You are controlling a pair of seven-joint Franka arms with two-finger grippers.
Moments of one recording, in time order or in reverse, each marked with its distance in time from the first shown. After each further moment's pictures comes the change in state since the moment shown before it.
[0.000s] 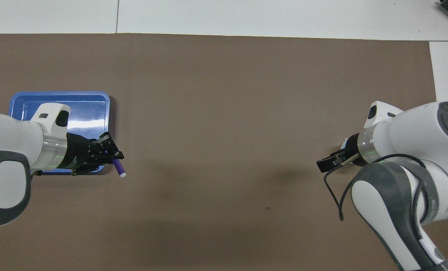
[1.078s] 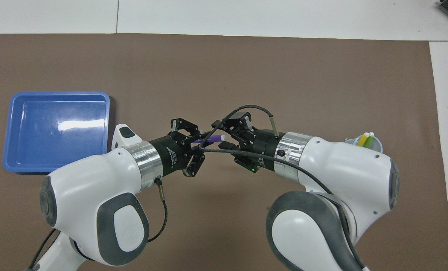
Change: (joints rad) left arm -0.460 0.041 -0.019 -0.068 -0.511 0.700 -0.948; right arm 0.396 0.044 0.010 0.018 0.902 0.585 1.195
